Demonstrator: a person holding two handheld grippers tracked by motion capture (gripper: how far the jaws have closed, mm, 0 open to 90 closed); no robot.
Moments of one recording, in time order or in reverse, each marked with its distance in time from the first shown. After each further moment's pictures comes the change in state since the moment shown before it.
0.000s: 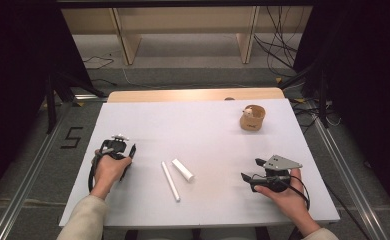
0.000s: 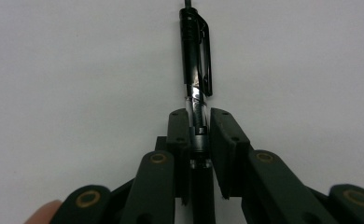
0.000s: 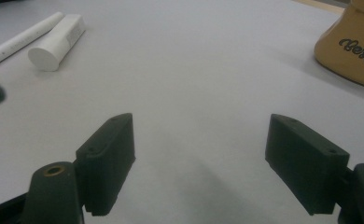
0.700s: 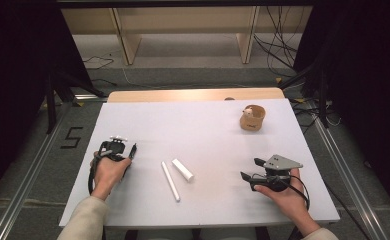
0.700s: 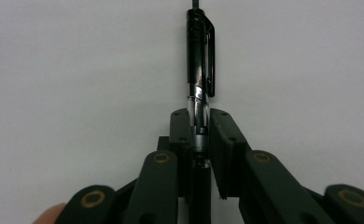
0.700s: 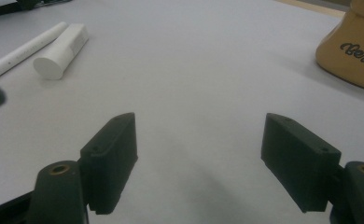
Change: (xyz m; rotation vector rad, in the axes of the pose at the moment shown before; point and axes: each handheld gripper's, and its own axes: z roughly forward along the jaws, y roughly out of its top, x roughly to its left) left arm 0.000 -0.006 -0.002 -0.054 -0.011 -0.021; right arm 0.000 0.001 0.000 -0.024 0.011 0.017
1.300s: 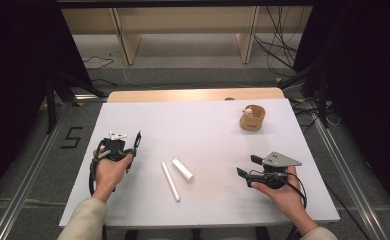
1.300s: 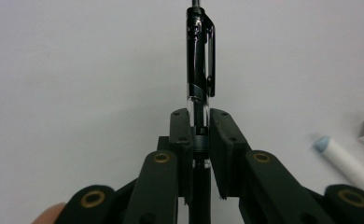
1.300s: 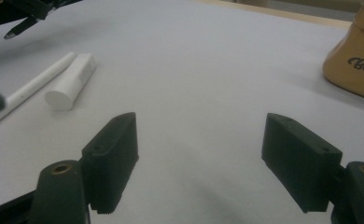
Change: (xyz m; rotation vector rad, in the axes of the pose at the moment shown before) left arm -0.014 0.001 -0.022 -0.283 -0.109 0.020; right arm 0.004 0.008 0.007 -0.064 0.020 0.061
